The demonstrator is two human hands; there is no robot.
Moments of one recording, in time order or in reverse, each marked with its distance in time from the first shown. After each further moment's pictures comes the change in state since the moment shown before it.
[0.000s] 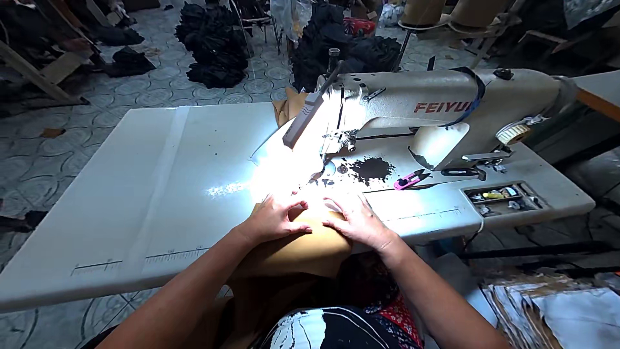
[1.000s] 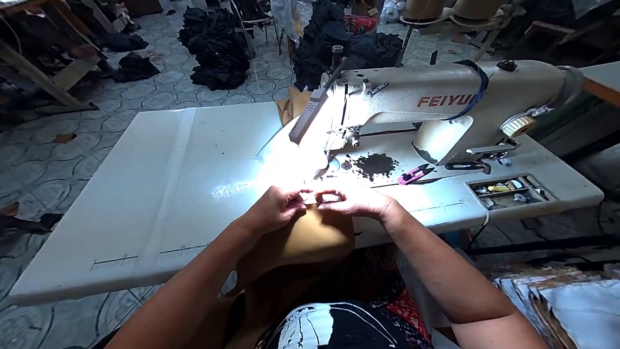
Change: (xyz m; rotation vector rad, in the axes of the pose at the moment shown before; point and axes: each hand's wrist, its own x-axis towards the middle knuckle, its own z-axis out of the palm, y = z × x) left_hand -0.003 0.013 -0.024 -0.113 0.087 0.074; right_hand 0.048 -0.009 -0.028 0.336 -0.291 -0.272
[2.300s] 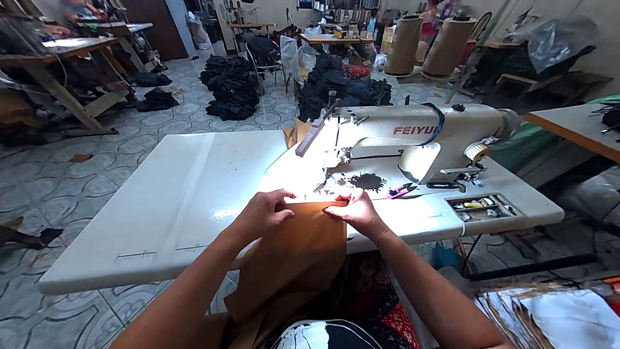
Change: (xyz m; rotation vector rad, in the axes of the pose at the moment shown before) left_hand -0.020 0.040 -0.035 0.070 0.089 -0.184; right_hand -0.025 -0.048 0.016 0.065 0.612 0.293
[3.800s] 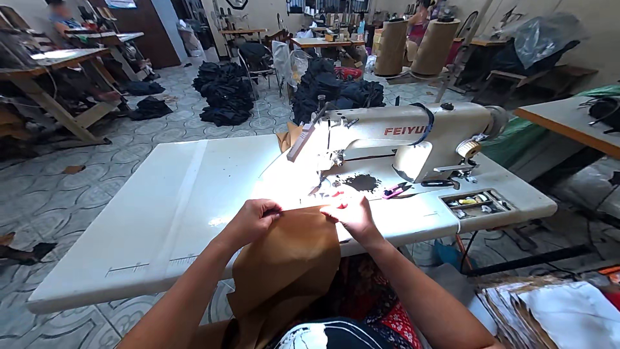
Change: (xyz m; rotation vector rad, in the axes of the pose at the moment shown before) left_hand -0.002 -0.014 -0.001 -0.047 -0.038 -0.065; right_hand -0.008 0.007 0.011 -0.024 0.235 0.009
